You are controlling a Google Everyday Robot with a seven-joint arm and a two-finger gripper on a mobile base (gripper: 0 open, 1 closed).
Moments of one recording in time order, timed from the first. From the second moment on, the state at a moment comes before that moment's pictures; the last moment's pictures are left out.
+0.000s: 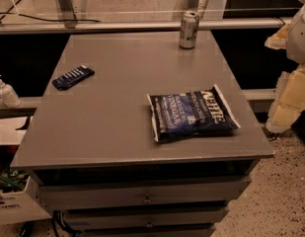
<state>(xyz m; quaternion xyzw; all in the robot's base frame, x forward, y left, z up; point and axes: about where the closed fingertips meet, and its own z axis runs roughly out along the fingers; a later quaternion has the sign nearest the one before) 0.438 -0.217 0.976 -0.60 0.78 -0.03 0.16</state>
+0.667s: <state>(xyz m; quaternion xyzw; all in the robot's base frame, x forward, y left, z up) 0.456 -0.200 0.966 -0.60 0.78 -0.02 0.18</state>
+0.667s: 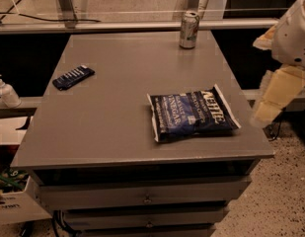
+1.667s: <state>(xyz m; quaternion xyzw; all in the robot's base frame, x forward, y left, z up) 0.541 -0.071 0.949 -0.60 0.73 0.14 0.29</state>
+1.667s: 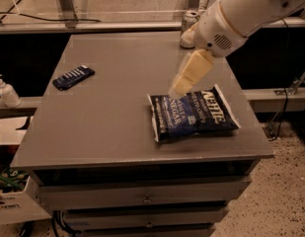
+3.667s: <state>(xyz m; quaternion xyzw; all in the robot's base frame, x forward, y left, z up) 0.638 0.045 0.899 -0.64 0.69 0.07 0.35</state>
